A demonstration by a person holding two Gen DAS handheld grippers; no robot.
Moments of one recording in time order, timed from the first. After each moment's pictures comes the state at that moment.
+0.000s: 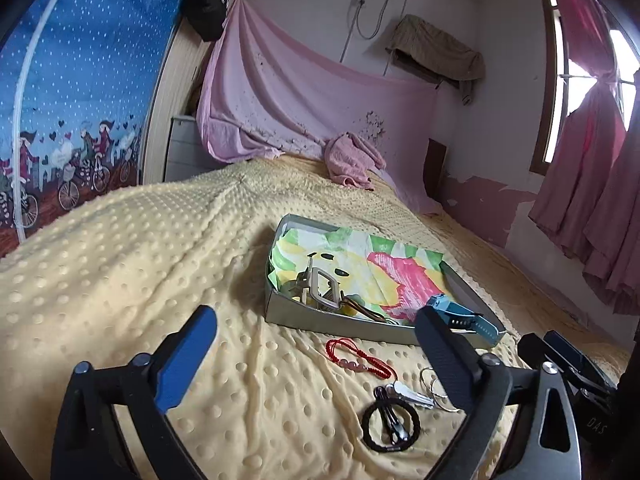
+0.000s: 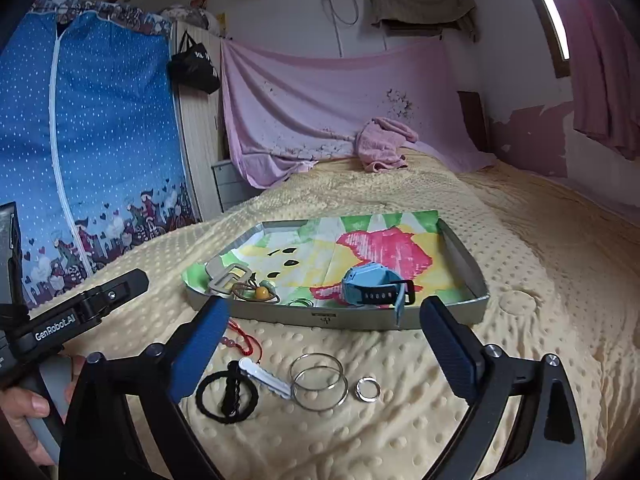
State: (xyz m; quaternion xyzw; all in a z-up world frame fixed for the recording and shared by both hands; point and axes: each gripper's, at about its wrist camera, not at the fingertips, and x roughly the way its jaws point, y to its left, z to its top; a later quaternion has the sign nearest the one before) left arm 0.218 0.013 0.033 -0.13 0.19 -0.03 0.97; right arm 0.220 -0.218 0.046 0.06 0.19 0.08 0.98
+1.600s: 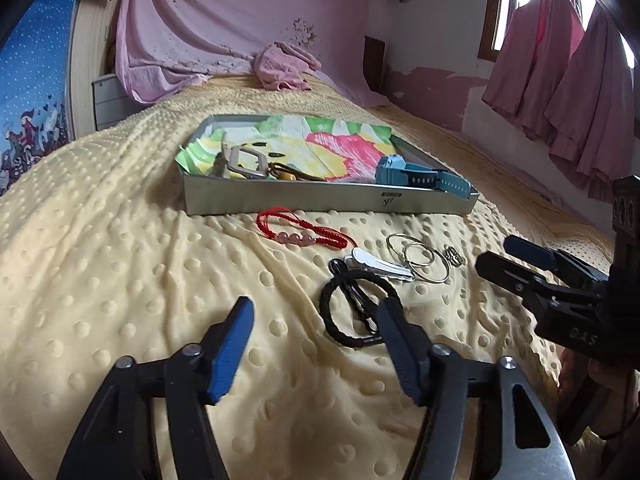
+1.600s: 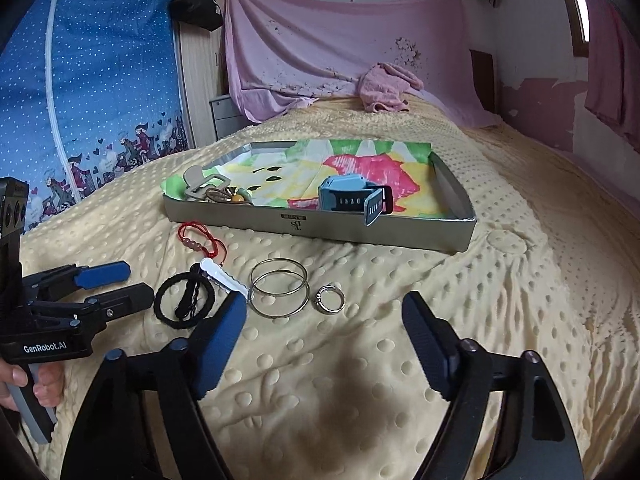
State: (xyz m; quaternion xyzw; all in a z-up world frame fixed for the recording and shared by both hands) left arm 0.228 -0.033 -0.019 -0.03 0.35 -0.15 0.93; right arm 0.231 -0.228 0.000 0.02 0.30 0.09 0.95
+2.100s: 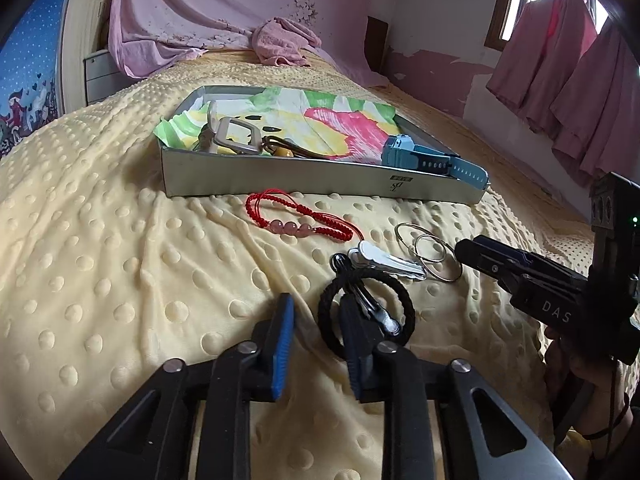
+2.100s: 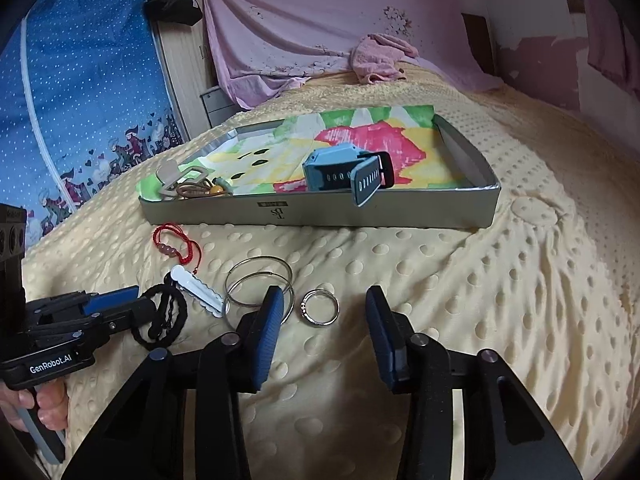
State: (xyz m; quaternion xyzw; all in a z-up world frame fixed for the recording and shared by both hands) left arm 0.253 -0.037 -0.031 -0.05 0.39 -0.15 0.91; right arm 0.271 -0.231 -0.031 0.07 0.35 0.10 0.93
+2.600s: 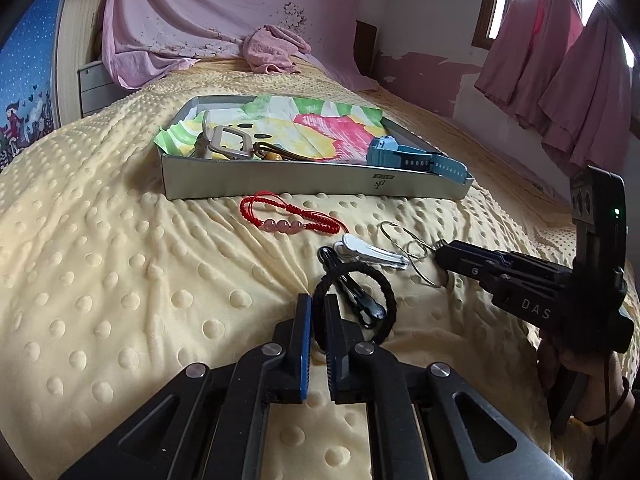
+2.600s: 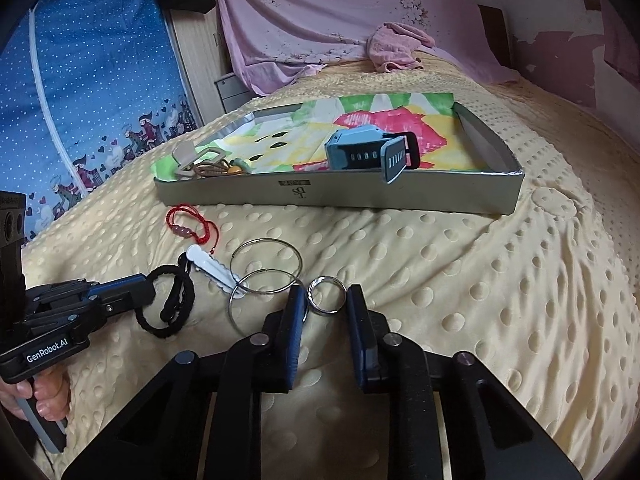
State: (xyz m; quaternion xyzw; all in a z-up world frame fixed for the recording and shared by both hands) left arm 0.235 -0.038 -0.024 -0.04 0.37 -0.17 0.91; right arm 0.267 -0.219 -0.039 0.06 0.36 0.13 0.92
